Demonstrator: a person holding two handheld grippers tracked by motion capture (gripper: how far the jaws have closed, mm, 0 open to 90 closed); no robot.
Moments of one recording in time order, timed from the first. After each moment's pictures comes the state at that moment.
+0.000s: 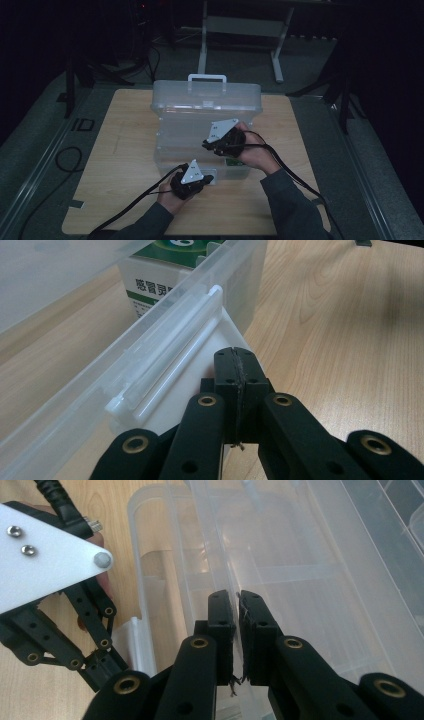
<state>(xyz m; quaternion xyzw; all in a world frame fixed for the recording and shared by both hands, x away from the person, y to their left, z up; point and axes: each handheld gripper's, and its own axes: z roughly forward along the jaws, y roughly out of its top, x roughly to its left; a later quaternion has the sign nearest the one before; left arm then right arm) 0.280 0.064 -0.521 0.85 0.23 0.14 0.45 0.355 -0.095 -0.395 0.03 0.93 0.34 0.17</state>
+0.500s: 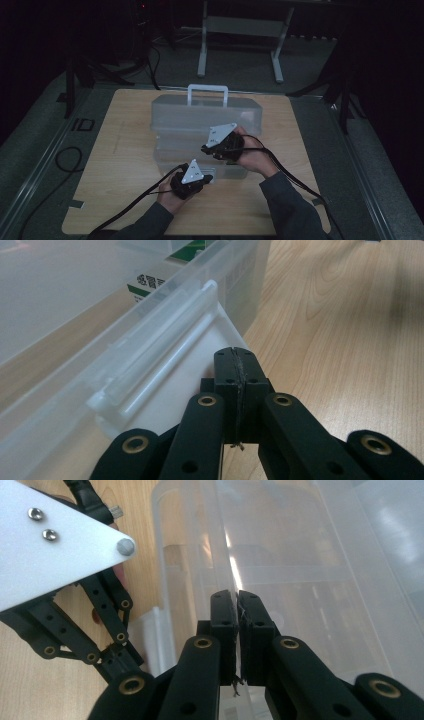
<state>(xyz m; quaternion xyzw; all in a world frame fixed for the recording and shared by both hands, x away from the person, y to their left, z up) 0.281 0.064 -0.523 0.85 0.24 0.15 0.45 0.352 -0.093 -0.408 0.02 0.93 0.33 0.15</state>
